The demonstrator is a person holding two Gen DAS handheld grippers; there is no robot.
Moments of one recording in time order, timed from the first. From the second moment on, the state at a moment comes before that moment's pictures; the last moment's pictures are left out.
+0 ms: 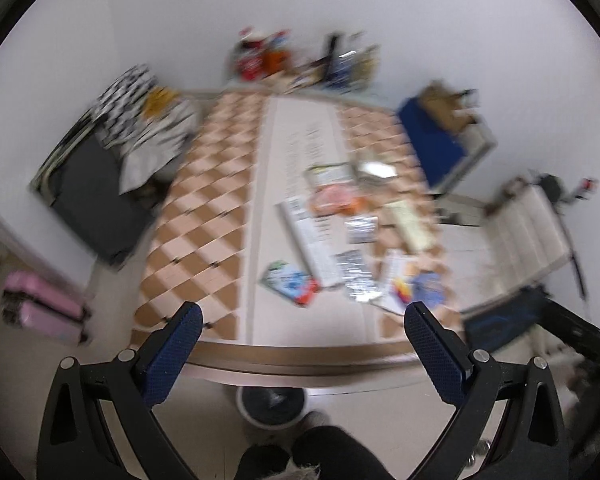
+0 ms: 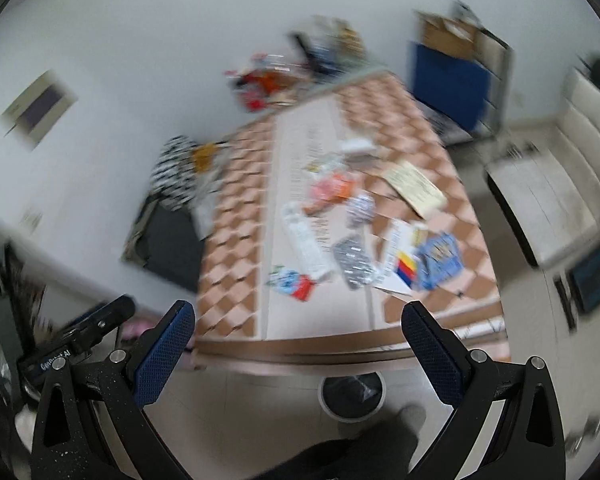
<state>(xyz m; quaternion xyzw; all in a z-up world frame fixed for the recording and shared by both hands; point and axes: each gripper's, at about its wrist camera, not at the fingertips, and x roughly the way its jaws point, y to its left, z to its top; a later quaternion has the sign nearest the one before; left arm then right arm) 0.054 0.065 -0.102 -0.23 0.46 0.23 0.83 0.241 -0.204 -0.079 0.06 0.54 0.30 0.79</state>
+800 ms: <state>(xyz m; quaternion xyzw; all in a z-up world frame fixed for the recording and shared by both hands) 0.300 0.143 -0.363 -0.28 0.65 0.29 0.64 0.471 -0.219 -0.372 0.15 0.74 0.05 0.65</state>
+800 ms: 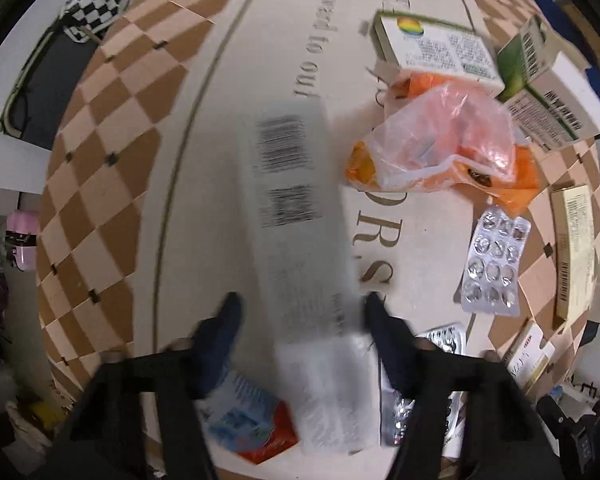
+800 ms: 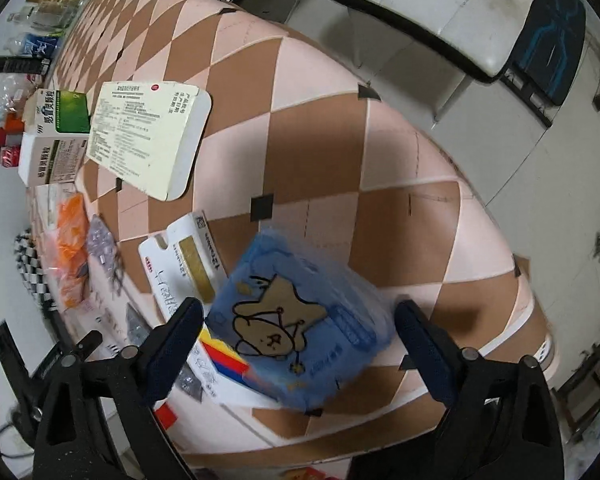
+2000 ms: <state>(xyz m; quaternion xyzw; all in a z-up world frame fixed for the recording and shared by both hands) 0.070 0.042 -0.172 -0.17 0.51 0.15 0.83 0.197 -0.218 -0.244 0.15 0.63 0.22 0.73</state>
